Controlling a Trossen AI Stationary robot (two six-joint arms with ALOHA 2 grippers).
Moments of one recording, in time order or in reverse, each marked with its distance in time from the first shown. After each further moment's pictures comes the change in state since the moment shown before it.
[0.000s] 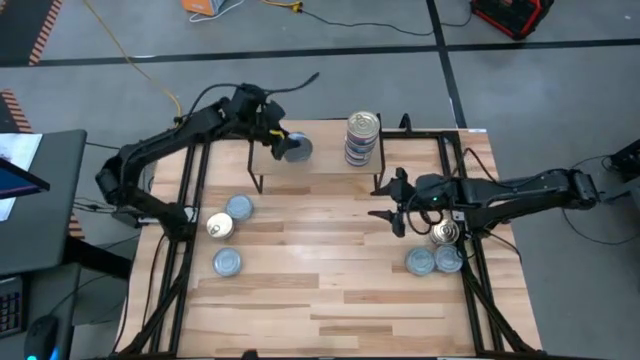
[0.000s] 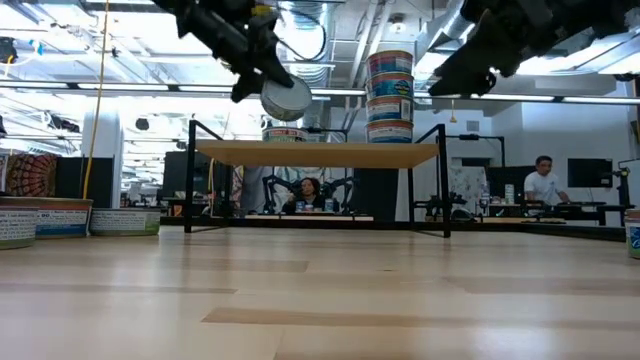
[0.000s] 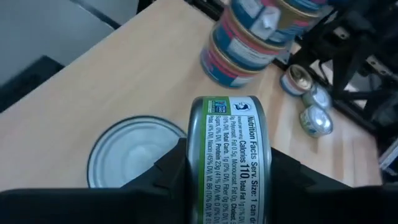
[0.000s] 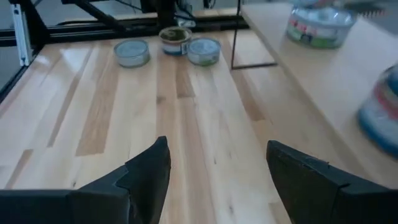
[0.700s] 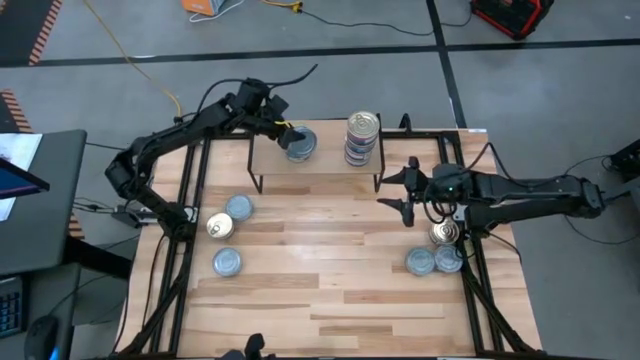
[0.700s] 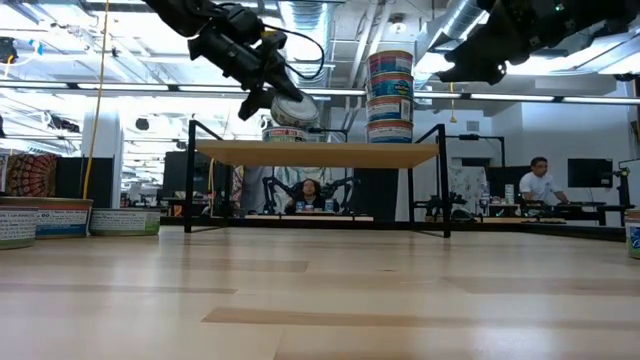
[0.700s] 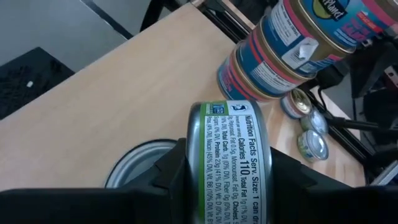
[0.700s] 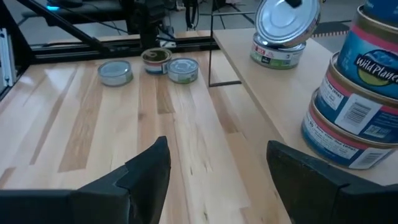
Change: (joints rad) left arm 0.059 0.087 0.000 0.114 0.059 -0.099; right arm -0.069 -0.124 0.000 -0.055 -0.007 -0.038
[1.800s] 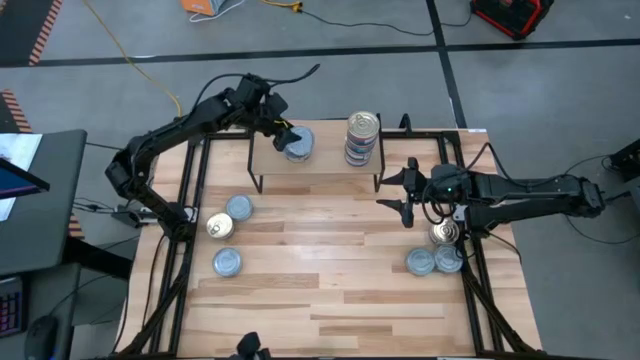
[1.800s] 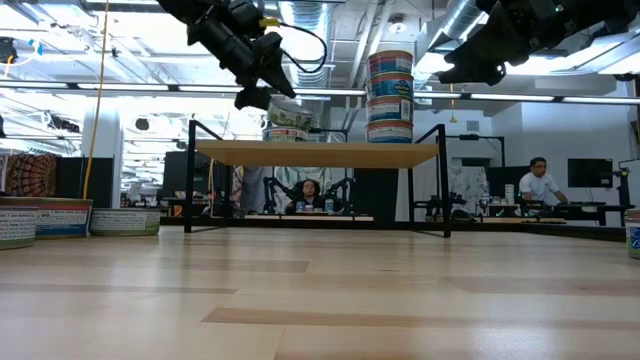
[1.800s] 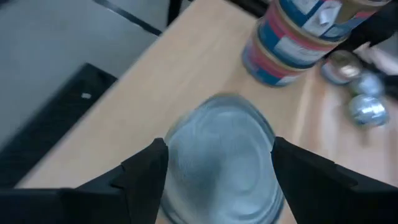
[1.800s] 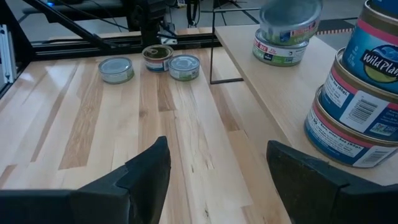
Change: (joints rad) left arm -0.018 0.001 0.108 -0.208 -0.137 0.256; right arm 0.004 0.007 0.000 -0.003 0.000 0.002
